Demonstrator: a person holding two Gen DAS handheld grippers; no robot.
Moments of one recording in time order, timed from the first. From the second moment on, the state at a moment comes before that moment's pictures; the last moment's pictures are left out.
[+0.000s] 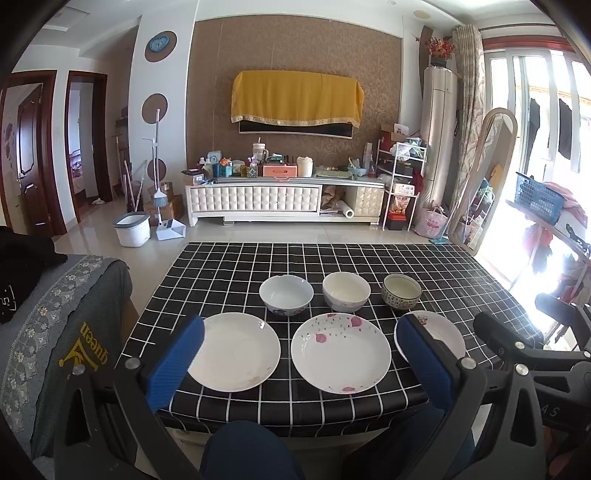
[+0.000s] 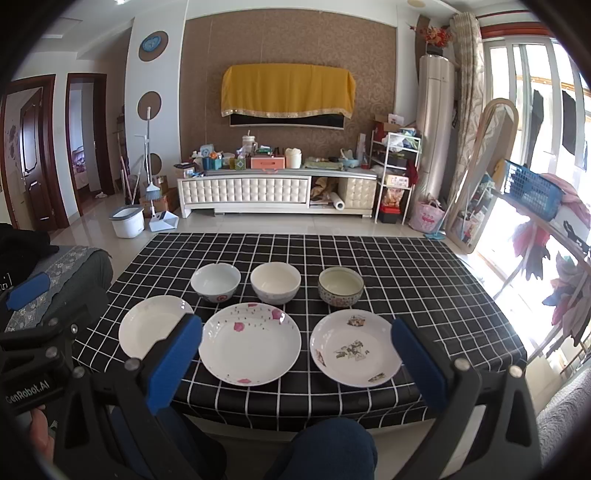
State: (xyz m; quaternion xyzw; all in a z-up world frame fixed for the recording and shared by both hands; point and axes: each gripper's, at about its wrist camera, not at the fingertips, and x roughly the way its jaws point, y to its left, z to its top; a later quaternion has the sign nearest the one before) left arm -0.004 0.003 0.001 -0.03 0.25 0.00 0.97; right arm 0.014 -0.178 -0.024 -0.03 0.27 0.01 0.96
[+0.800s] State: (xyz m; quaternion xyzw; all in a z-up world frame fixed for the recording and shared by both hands) left arm 0.049 0.058 0.015 -0.03 0.24 0.06 0.97; right arm 0.084 -0.129 -0.015 -0.06 0.25 0.07 0.96
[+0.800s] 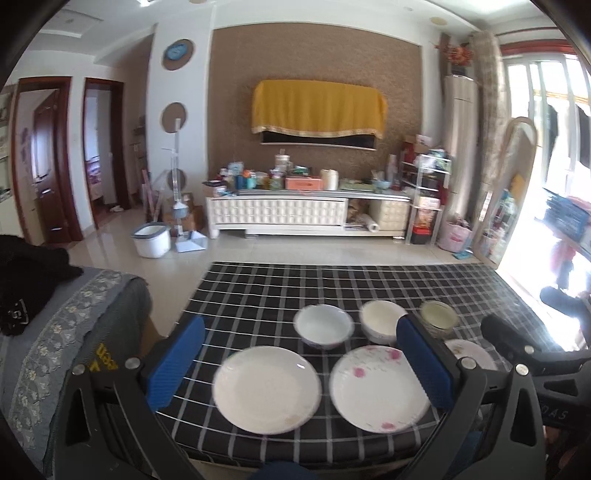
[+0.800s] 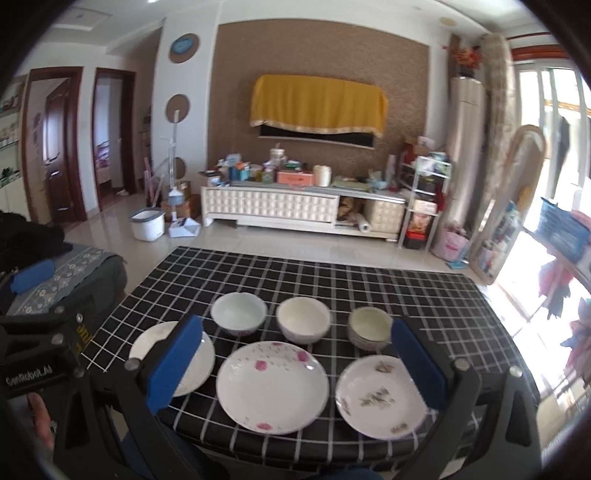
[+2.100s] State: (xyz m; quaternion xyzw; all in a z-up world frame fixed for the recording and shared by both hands) left arm 0.186 0.220 -0.231 -0.18 0.55 0.08 0.82; right arm 0.260 0.009 -0.240 -0.12 0.54 0.20 0.81
